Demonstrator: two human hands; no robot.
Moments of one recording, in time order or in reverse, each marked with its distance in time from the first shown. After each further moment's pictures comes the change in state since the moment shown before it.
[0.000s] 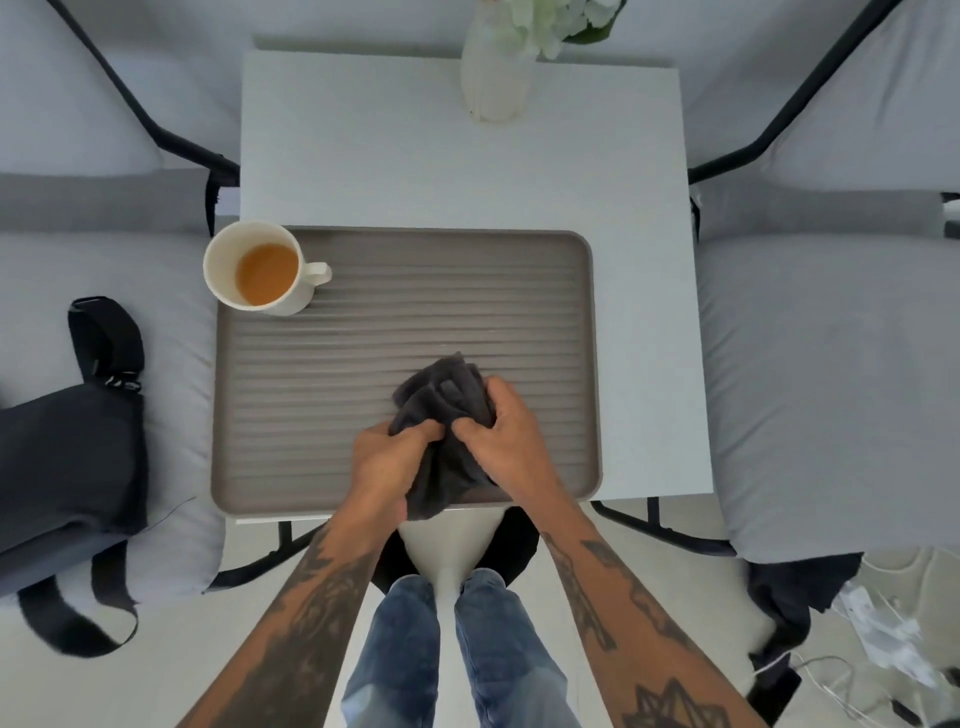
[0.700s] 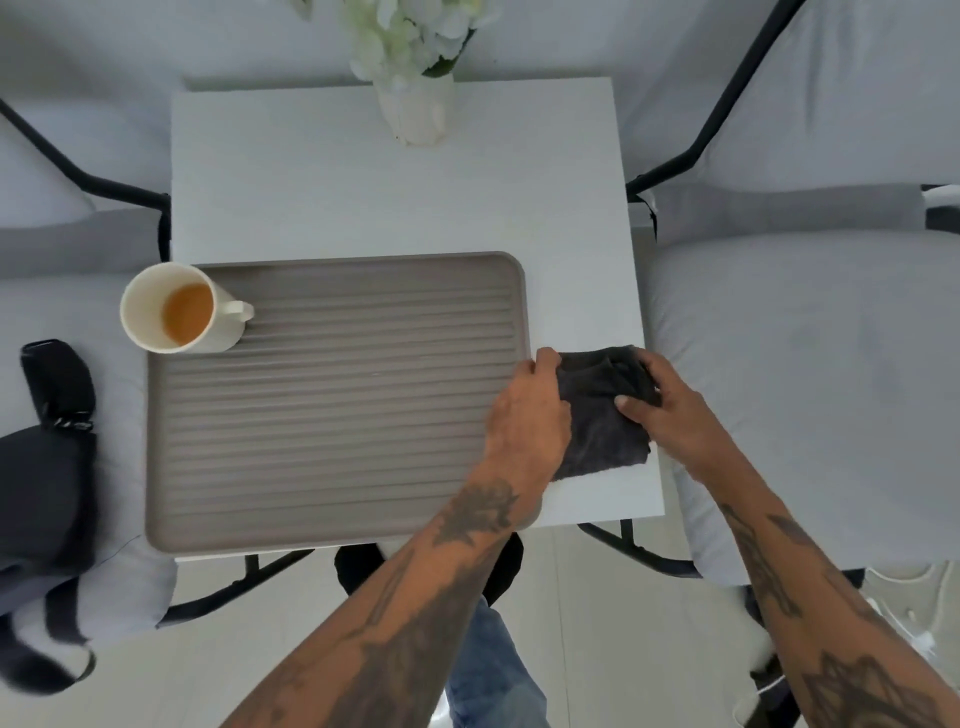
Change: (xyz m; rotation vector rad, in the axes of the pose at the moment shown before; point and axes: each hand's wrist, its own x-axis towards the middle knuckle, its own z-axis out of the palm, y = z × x) left_hand -0.049 0.025 0.187 0.921 -0.171 0.796; right_hand 0.030 0.075 -0.231 -0.018 -0.001 -0.030
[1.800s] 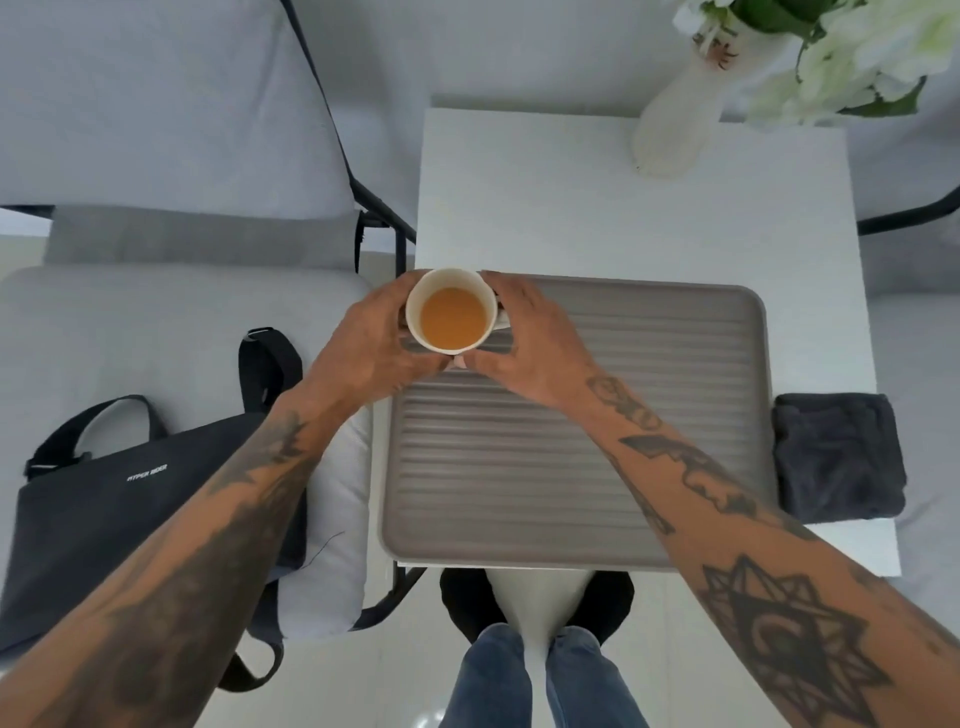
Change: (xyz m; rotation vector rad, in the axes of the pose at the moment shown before) left_hand 0.009 -0.291 -0.293 -0.201 0.120 0.243; right_hand 0.068 -0.226 0.323 -0.547 -0.071 -0.531
